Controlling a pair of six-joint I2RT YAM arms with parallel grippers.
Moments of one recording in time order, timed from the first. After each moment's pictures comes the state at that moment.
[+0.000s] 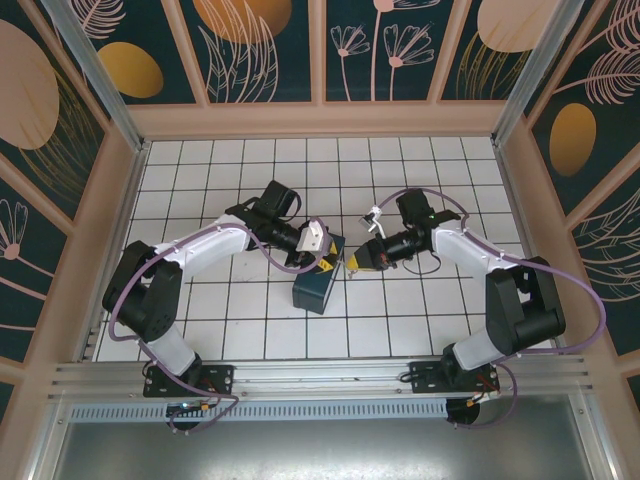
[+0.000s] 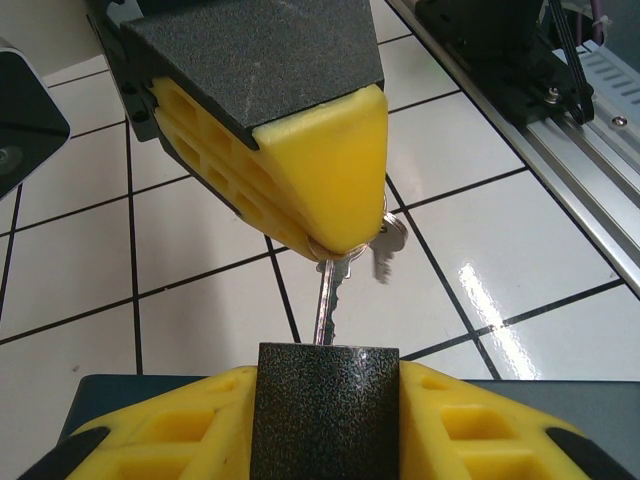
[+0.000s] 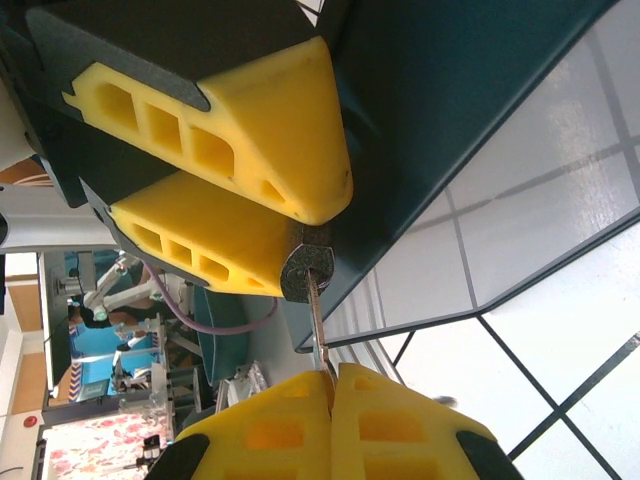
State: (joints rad) left arm -0.60 1.69 1.14 -0.45 0.93 1.03; right arm 0.36 1.50 0.93 -0.68 -1.14 0.12
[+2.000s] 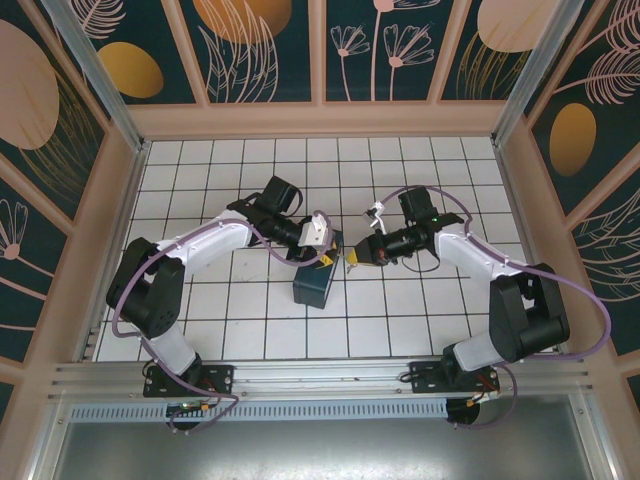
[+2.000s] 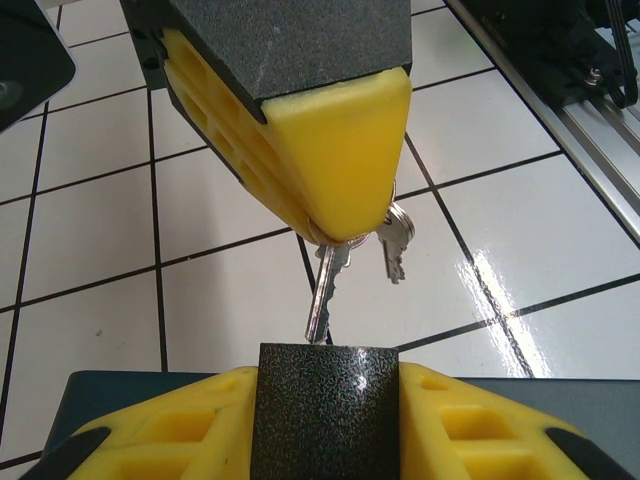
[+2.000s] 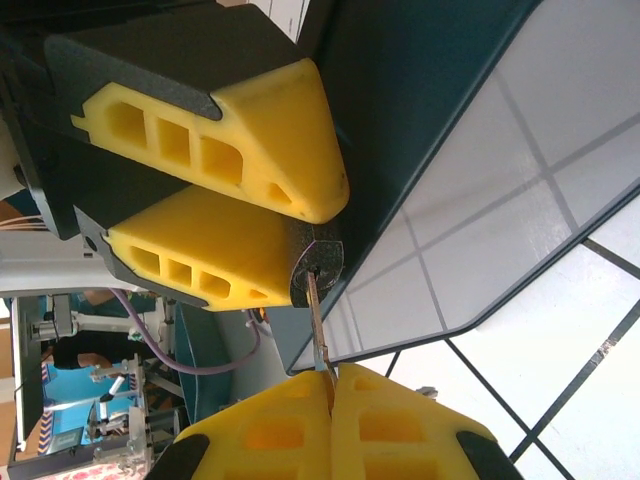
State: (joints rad) left arm -0.60 1.71 1.19 -0.48 0.87 1.00; right arm 0.36 1.46 0.90 -0.55 -1.07 0.26
